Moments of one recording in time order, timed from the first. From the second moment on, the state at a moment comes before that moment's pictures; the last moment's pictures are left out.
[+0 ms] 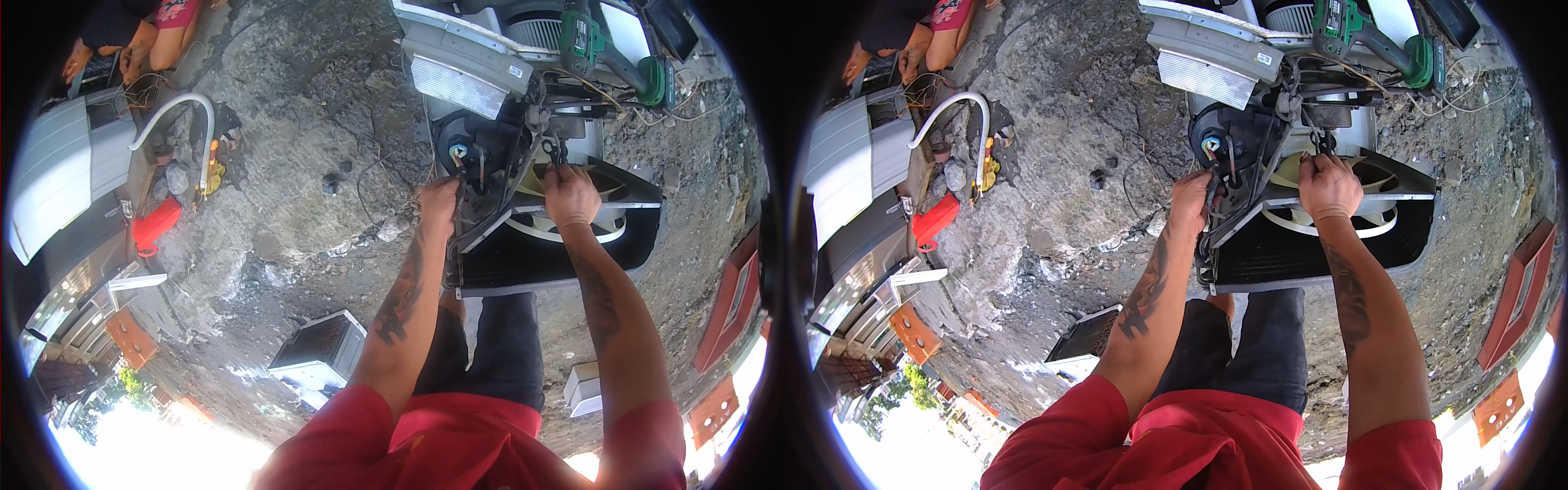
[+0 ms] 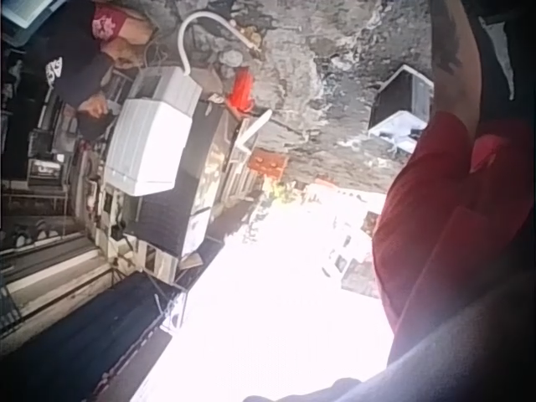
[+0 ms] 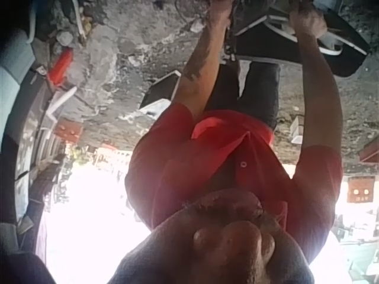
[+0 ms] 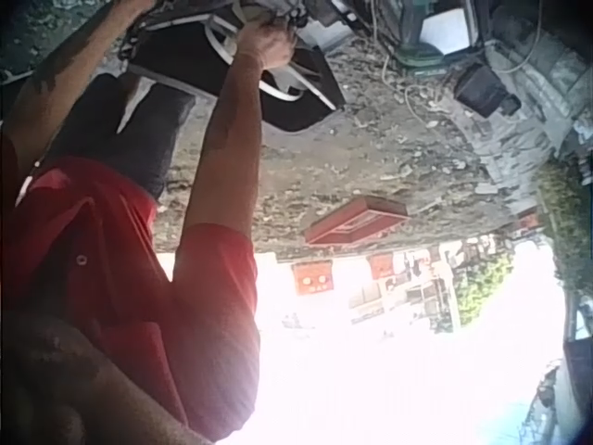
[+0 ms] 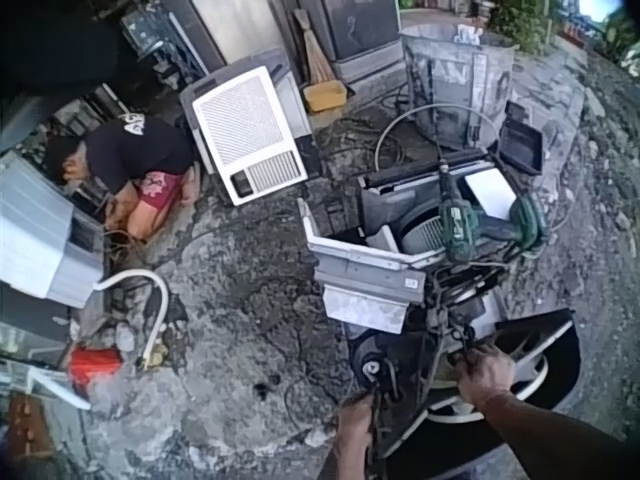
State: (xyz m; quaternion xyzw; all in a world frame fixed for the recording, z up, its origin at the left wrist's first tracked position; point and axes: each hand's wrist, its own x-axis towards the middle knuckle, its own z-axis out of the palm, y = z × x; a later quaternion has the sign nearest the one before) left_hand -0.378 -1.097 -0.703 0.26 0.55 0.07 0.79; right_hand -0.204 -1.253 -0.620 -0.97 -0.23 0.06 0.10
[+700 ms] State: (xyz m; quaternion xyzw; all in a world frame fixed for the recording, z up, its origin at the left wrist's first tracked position) left_hand -0.371 -1.056 -0.679 0.88 0.32 0.15 0.32; right_hand -0.207 -1.251 -0.619 -0.97 -0.23 0.08 0.08
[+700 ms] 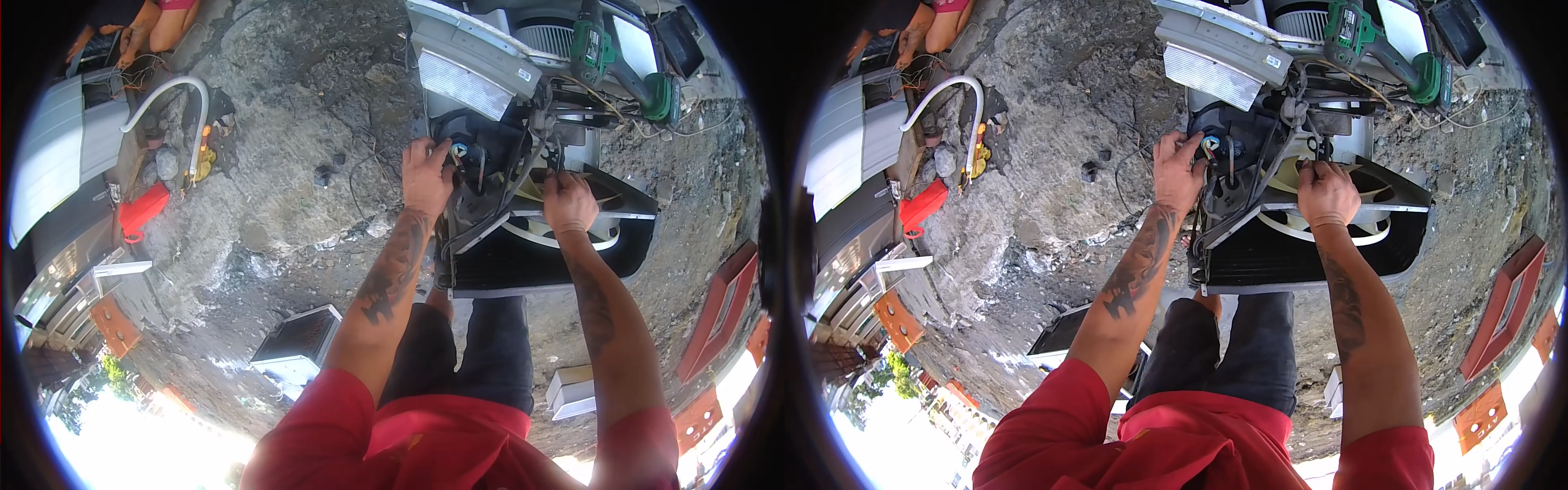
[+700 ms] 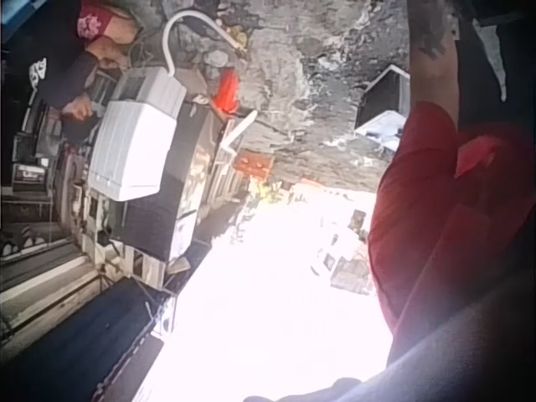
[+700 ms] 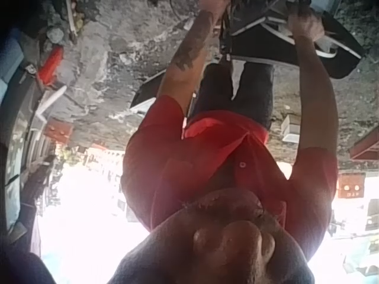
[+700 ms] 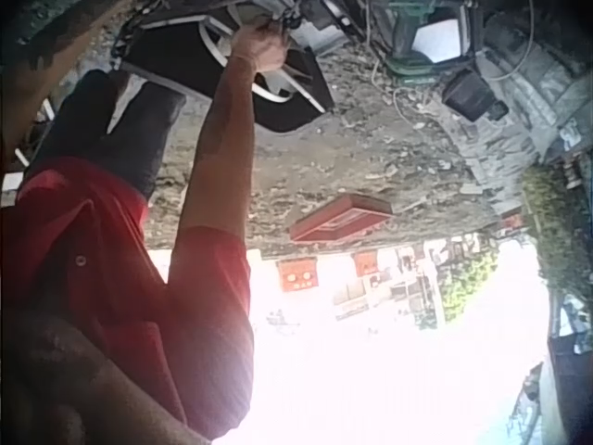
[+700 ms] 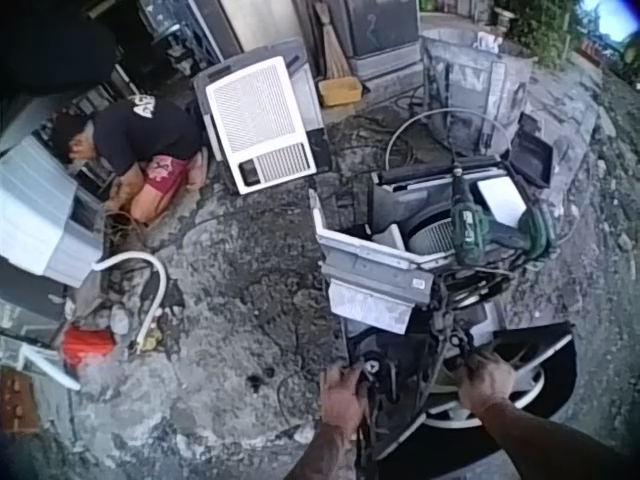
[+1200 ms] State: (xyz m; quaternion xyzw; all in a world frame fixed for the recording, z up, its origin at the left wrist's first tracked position) left_hand -0.362 -1.060 -0.676 0.71 0.45 0.11 0.53; right_hand -0.201 -1.259 -0.618 -0.97 -0.23 0.09 0.07
